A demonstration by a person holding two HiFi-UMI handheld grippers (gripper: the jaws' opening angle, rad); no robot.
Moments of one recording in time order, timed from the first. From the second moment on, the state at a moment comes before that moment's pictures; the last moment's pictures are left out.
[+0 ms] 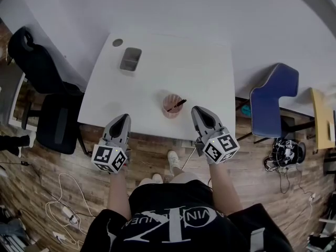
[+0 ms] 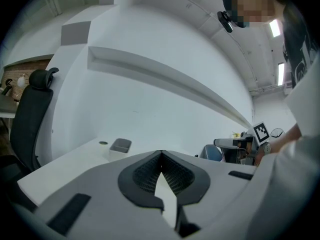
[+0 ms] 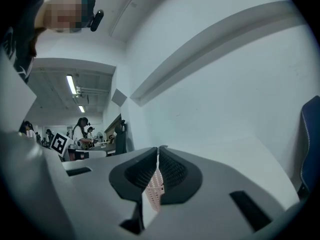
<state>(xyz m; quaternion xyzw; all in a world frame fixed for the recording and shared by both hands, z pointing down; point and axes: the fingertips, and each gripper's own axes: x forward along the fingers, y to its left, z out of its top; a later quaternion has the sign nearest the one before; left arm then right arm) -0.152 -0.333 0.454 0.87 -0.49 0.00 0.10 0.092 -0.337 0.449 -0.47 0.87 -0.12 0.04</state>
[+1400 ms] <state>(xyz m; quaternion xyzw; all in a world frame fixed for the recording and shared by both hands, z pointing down) -0.179 -0.322 0.422 0.86 -0.51 -0.03 0.07 0.106 -0.313 0.433 -0.51 0.85 -0.10 0.02</state>
